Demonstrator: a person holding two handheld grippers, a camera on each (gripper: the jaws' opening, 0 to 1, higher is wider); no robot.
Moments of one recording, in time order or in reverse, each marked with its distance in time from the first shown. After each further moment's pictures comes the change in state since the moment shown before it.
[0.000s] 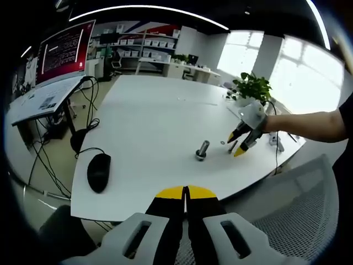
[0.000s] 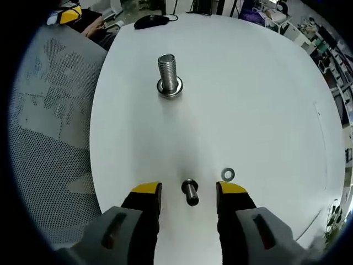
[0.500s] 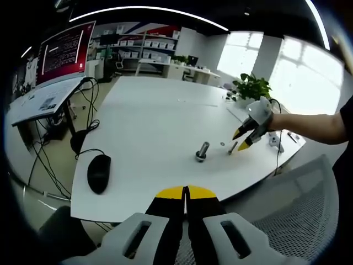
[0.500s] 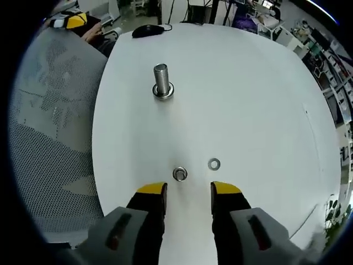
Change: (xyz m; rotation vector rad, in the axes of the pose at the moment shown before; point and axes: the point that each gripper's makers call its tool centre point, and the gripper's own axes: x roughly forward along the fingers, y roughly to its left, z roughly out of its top) left arm 0.000 0.000 0.002 0.001 -0.010 -0.001; right arm -0.023 -0.009 -0.015 0.016 -0.047 -0.025
